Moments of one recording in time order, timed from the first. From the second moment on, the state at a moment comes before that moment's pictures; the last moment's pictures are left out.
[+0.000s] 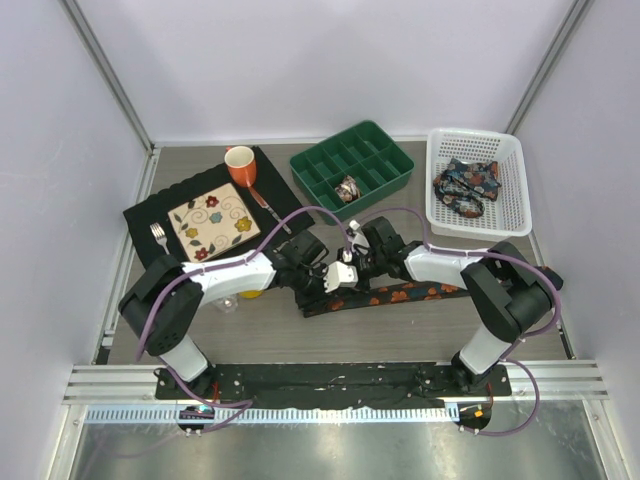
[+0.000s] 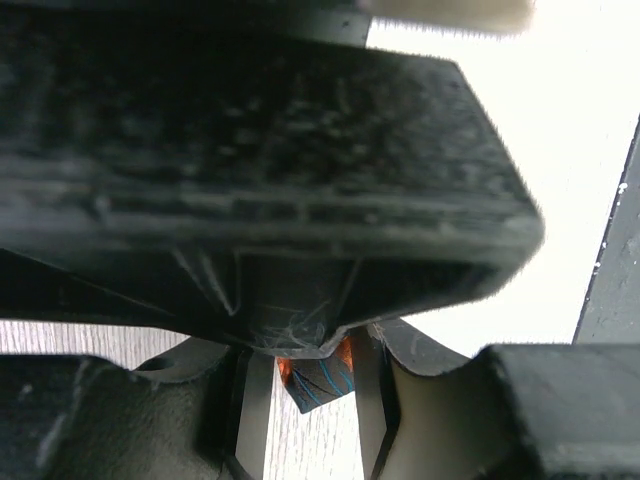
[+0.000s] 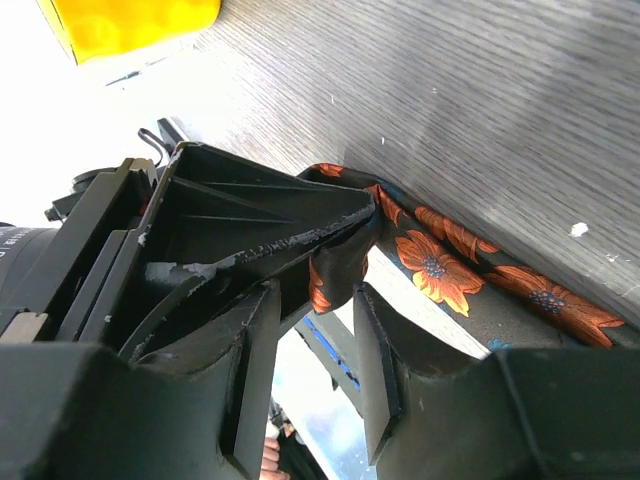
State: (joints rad) left arm -0.82 1.63 0.92 -0.40 0.44 0.50; right arm 0.62 1.65 0.78 -0.02 -0.71 0.82
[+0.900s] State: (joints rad) left arm -0.79 1.57 0.88 -0.32 0.49 0.37; right arm 0.59 1.73 0.78 -0.11 -0.67 0.72
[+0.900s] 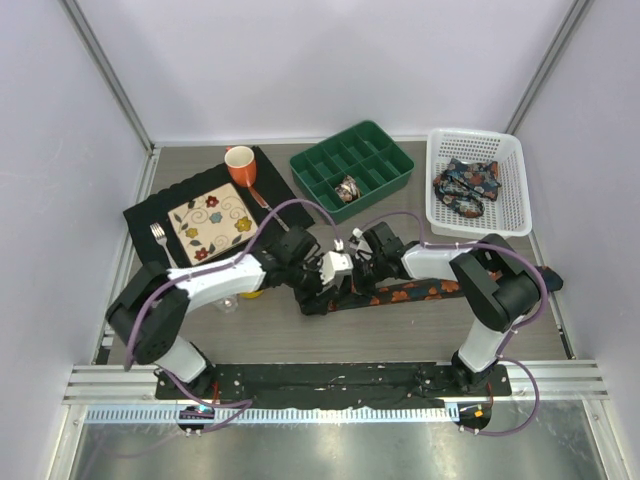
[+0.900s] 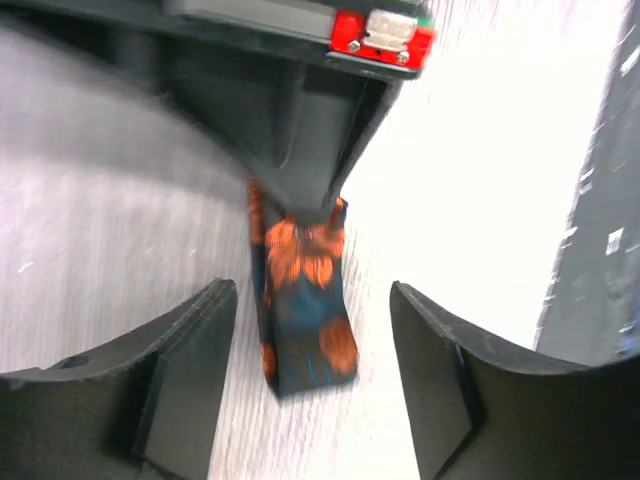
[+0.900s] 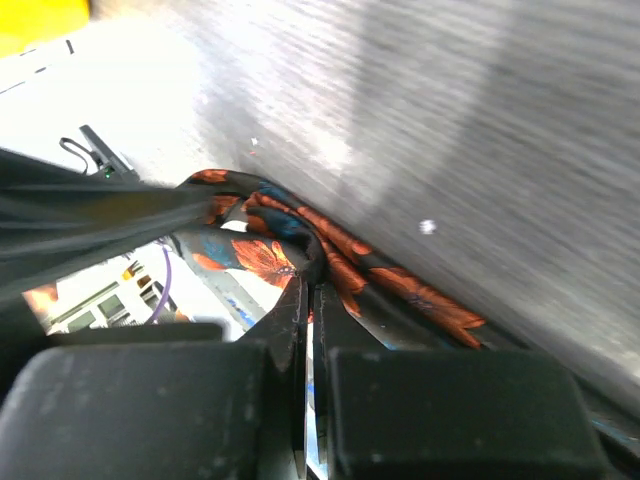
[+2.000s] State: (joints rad) left arm -0.81 1.52 0.82 -0.42 0.36 0.66; right arm 0.57 1.76 0.78 -0.11 -0.68 0.71
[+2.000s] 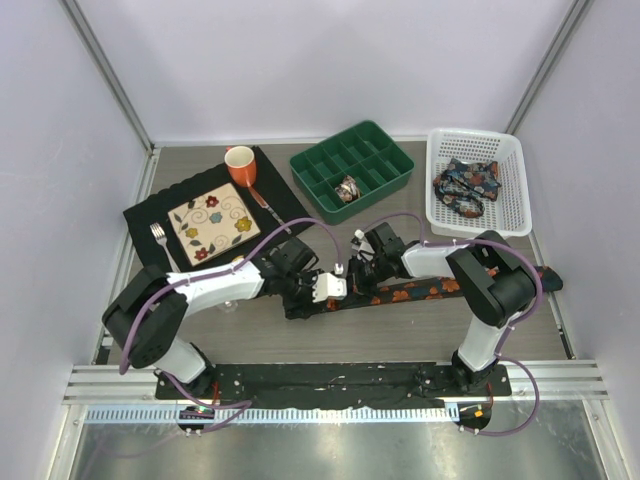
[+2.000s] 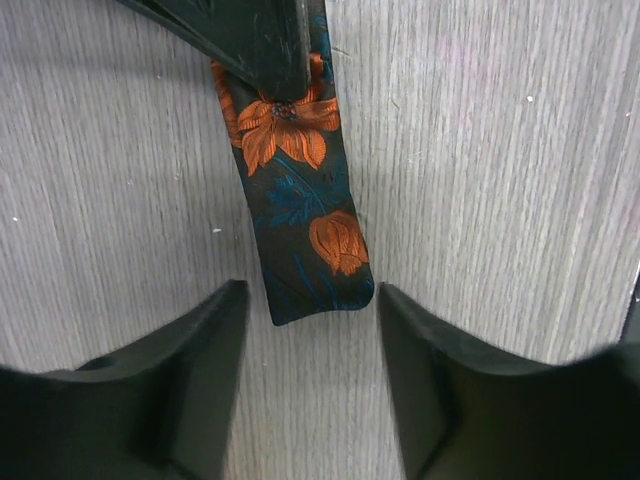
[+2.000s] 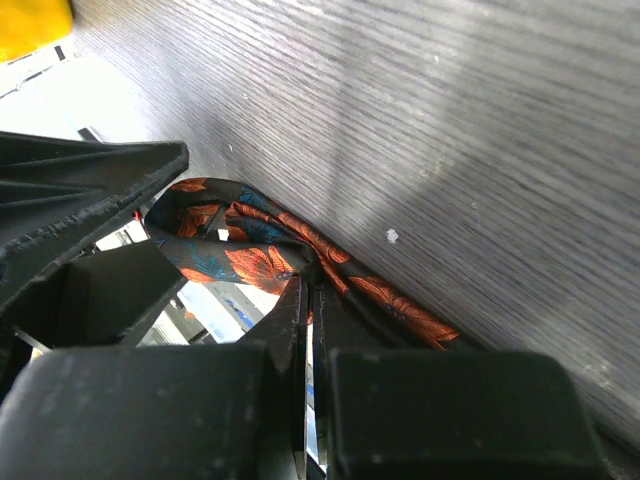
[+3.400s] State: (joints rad) left arm -0.88 1.77 1.07 -0.44 0.44 0.62; right arm 0.49 1.69 0.77 -0.14 -0.71 0.71
